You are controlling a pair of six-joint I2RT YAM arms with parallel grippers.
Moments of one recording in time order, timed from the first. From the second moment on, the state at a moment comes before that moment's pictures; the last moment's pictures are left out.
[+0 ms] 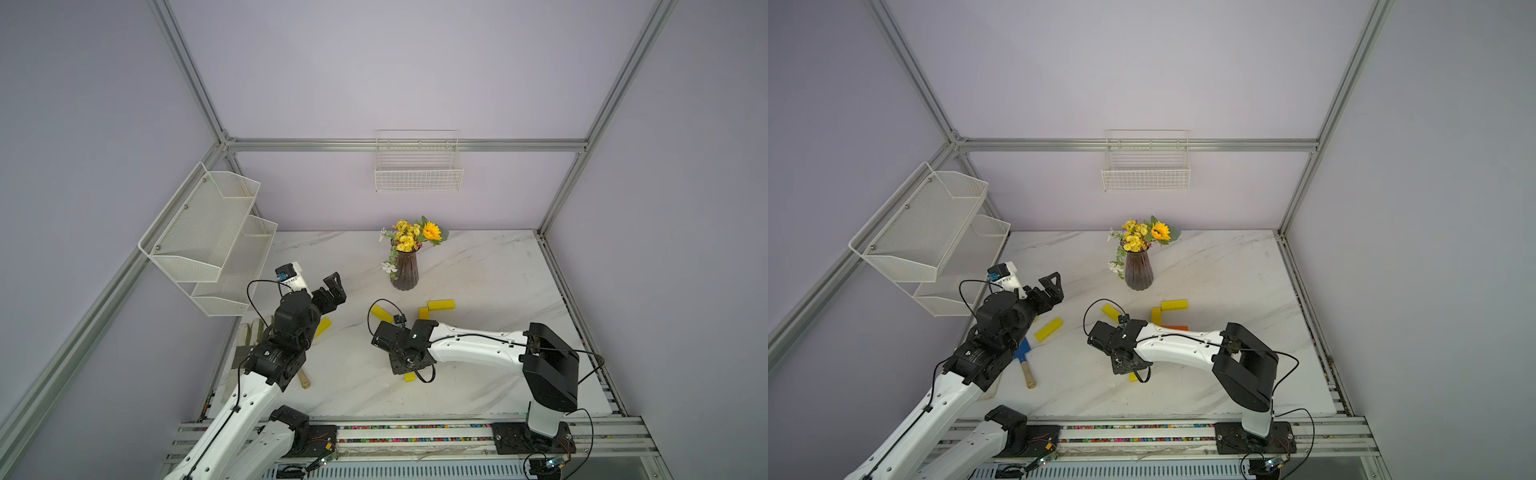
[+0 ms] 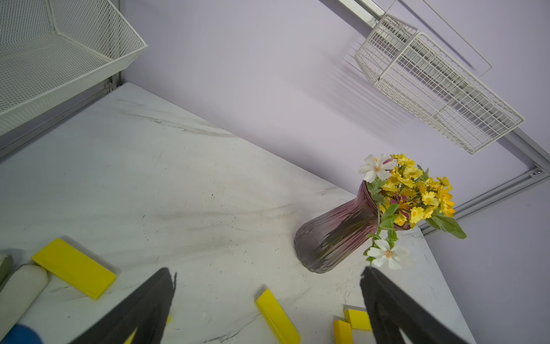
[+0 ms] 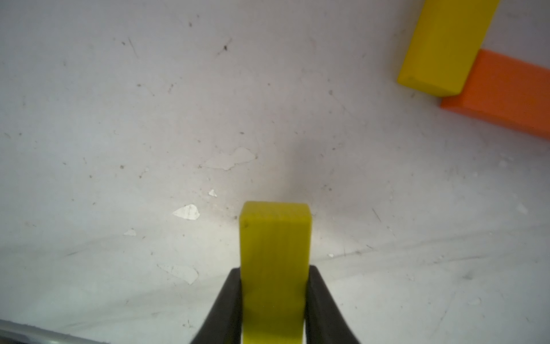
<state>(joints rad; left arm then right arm) -0.36 0.79 0.74 -0.23 -0.32 -0.59 1.11 1.79 1.29 -0.87 0.19 0.93</state>
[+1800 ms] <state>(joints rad) -0.36 0.86 0.74 -0.18 -0.31 -0.59 0.89 1.81 1.14 -0.74 0.16 0.86</state>
